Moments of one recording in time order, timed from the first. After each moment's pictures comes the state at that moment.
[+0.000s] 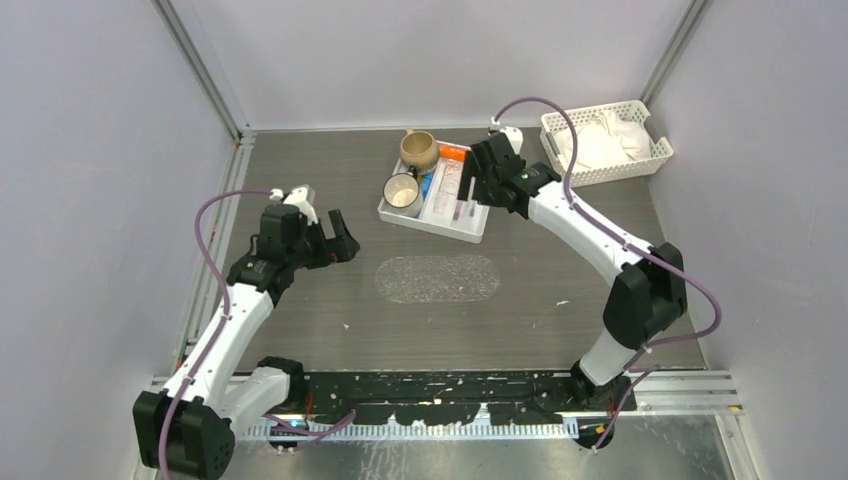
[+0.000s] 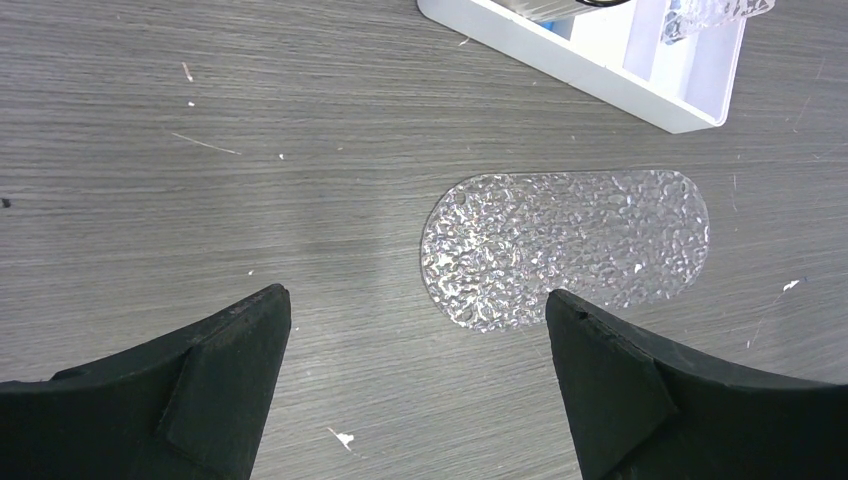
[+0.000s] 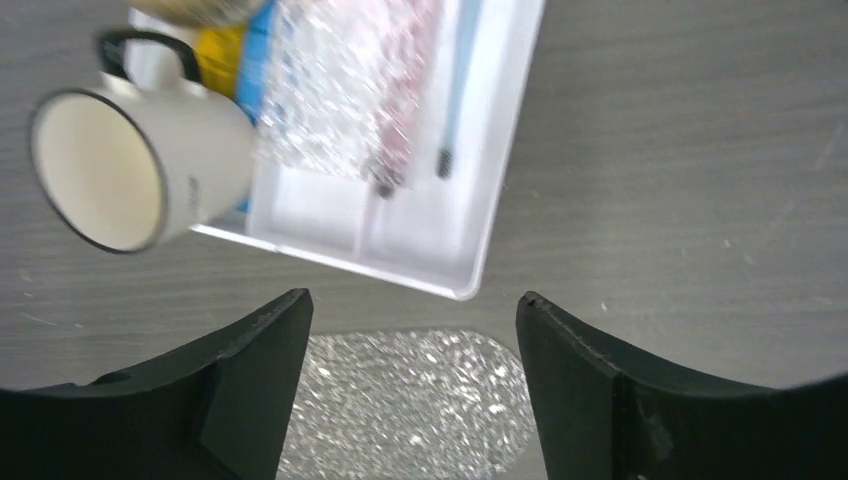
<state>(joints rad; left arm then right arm) -0.20 0.96 0.77 -0.46 0.14 -0.39 0.55 1.62 1.40 -0.61 0.33 0.58</state>
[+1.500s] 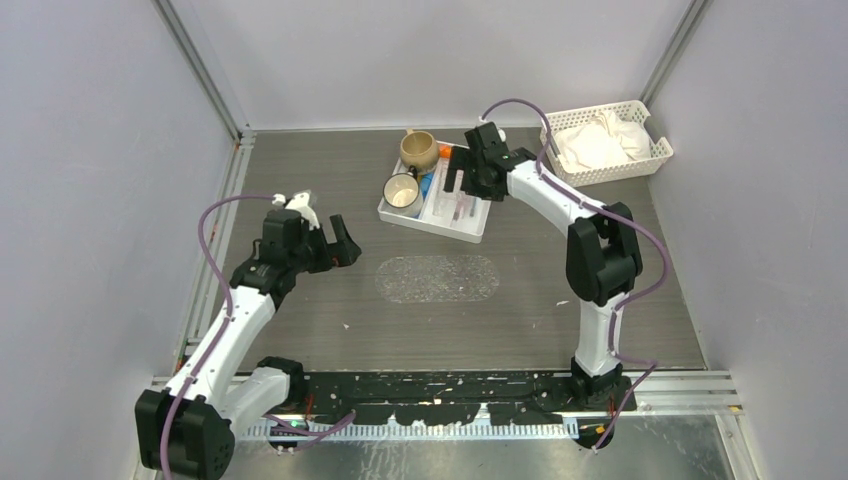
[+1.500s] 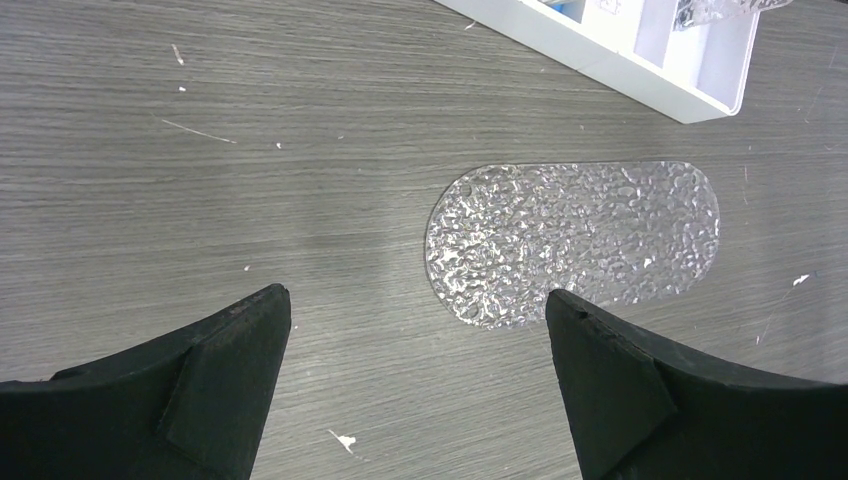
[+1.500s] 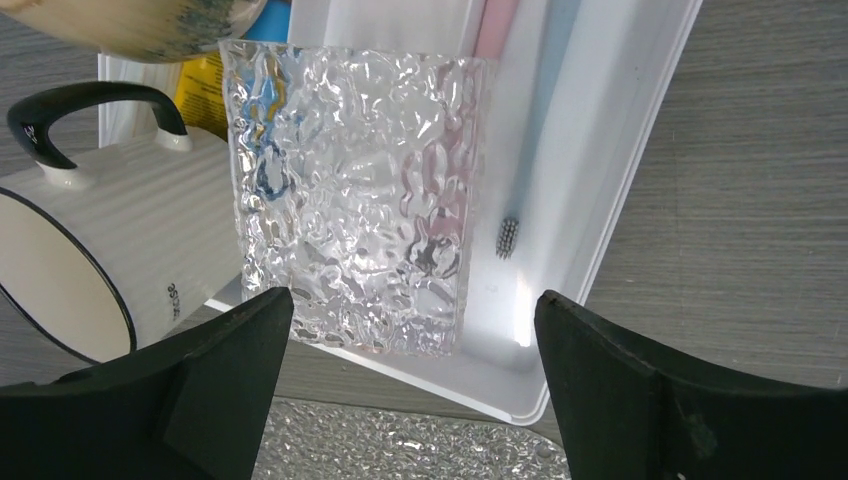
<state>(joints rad) -0.20 0.96 0.72 -0.42 0.14 -0.40 0.46 1.99 1.67 -0.57 0.09 0.55</state>
